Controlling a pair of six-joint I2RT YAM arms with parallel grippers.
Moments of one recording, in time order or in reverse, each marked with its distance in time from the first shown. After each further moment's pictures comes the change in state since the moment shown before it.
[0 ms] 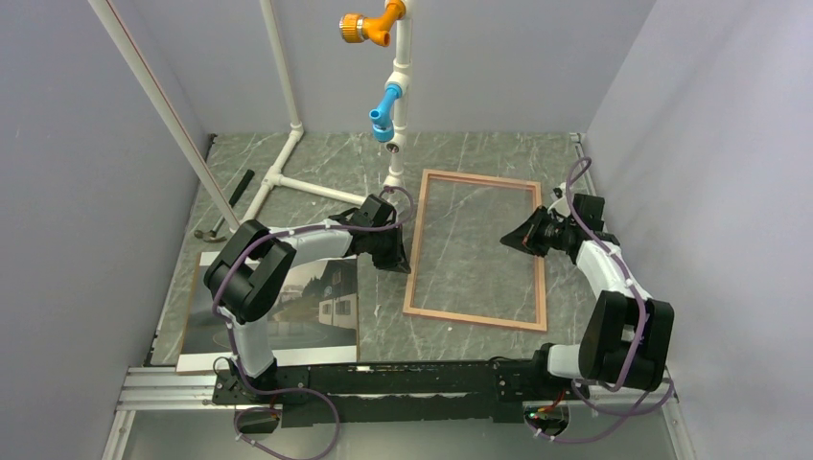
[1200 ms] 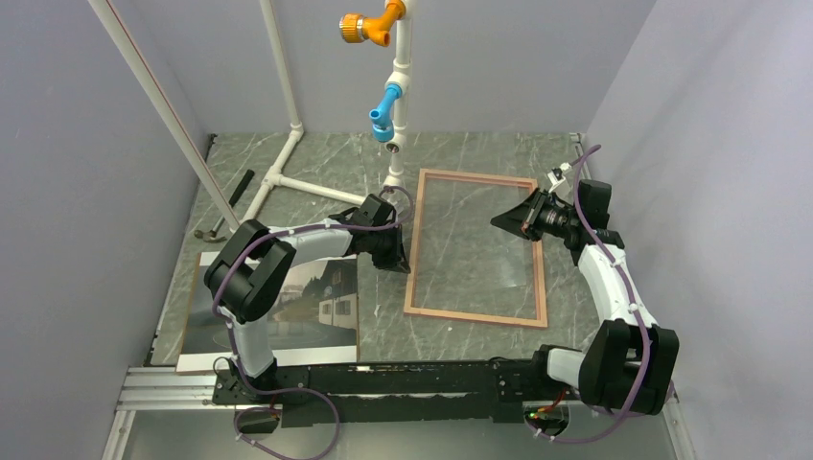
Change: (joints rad) left arm 0.004 0.002 0.007 -0.014 -0.002 0.000; right arm 0.043 -0.106 0.061 0.073 -0.191 0.158
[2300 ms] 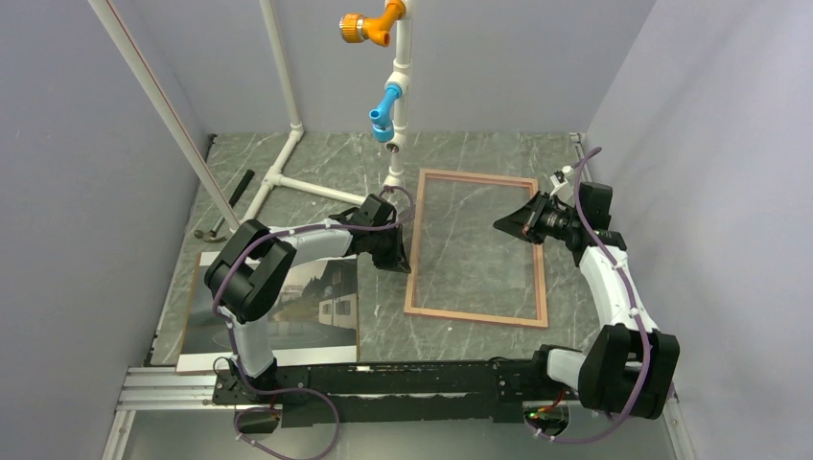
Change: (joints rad) left arm -0.001 0.002 0.000 0.005 0.001 0.000; right arm -0.003 -0.016 0.006 -0.068 0.050 -0.041
